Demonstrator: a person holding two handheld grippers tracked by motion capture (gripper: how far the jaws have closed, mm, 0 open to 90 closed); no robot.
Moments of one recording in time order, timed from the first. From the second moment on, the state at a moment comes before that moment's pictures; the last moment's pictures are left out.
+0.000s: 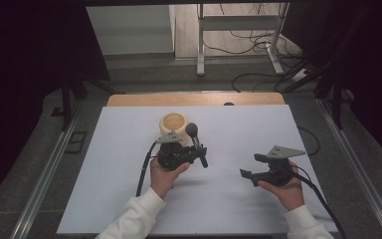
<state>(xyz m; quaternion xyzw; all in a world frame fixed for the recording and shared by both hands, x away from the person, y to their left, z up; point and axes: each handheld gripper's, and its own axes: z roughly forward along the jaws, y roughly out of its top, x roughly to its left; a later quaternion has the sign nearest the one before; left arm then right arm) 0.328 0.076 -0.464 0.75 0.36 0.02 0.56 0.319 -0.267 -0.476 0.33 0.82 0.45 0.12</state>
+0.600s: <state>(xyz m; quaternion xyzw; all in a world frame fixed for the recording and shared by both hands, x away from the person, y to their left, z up) 0.330 0.082 -0.463 0.74 0.36 0.02 0.57 0.316 -0.279 -0.488 0.35 0.82 0.43 0.12</state>
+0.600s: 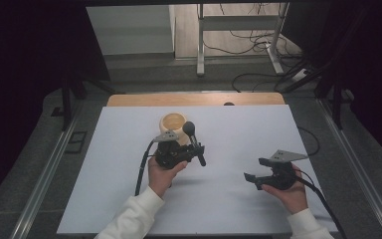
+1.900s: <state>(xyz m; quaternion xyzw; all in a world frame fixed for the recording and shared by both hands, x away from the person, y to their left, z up) 0.349 0.110 -0.426 0.73 0.38 0.05 0.56 0.317 -0.280 -0.489 0.36 0.82 0.43 0.12</state>
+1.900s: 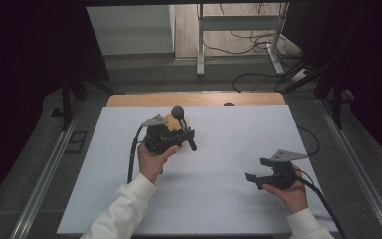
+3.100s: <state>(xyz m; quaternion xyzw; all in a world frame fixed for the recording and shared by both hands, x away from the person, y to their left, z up) 0.386 0.143 -0.412 0.72 0.42 0.10 0.54 0.319 -0.284 -0.489 0.36 0.82 0.43 0.12</state>
